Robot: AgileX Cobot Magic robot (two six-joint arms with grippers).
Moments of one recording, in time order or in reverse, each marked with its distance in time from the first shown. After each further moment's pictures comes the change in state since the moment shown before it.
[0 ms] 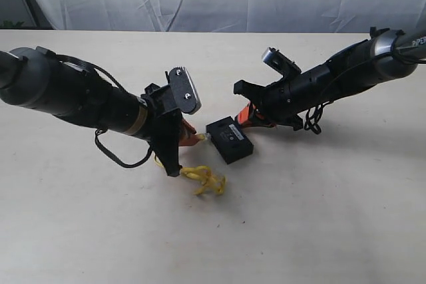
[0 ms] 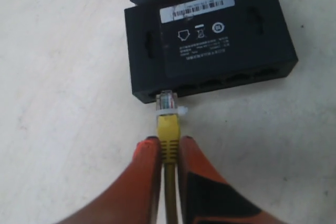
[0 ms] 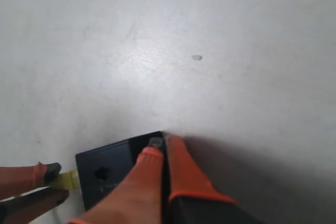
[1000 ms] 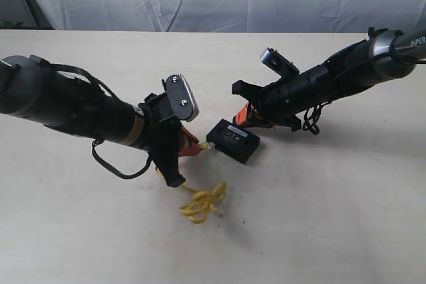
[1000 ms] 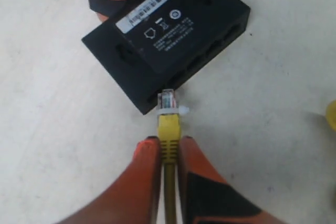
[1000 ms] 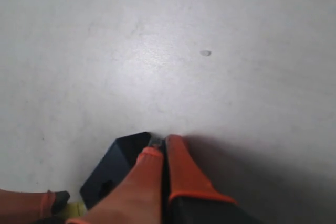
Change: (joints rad) left arm 0.000 -0.019 0.065 -0.119 -0.067 0.080; right arm 0.000 0.000 0.000 0.001 0.004 0.004
